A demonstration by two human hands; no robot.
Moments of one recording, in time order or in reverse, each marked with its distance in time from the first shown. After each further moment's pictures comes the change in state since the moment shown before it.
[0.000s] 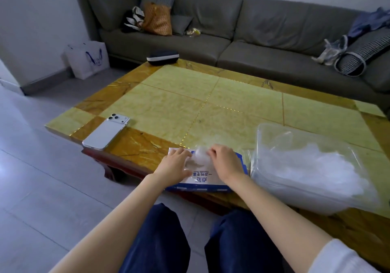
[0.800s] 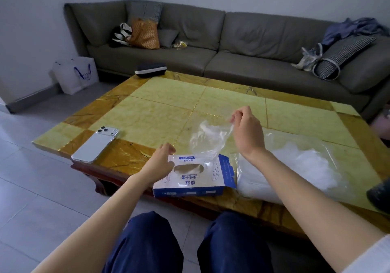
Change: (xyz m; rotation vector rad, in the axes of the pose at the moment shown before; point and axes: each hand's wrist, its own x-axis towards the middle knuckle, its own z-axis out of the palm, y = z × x) left_hand -0.003 0.011 -0.032 -0.280 0.172 -0.052; right_hand 0.003 0.000 -0.109 0.158 0.529 0.017
